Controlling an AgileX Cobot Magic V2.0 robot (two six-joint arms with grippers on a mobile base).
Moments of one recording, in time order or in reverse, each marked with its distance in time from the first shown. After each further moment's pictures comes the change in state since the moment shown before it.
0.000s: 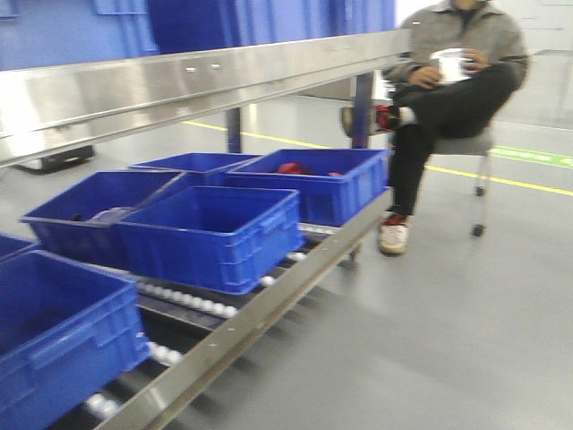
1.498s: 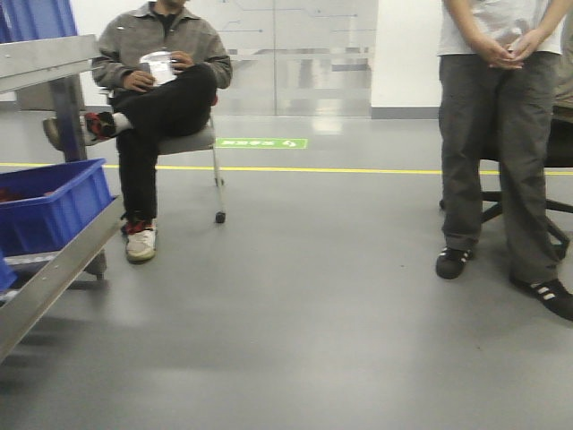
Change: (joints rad) left arm 0.000 0.000 0.000 0.000 -0.001 0.000; right arm 0.000 0.000 0.000 0.000 0.004 0.000
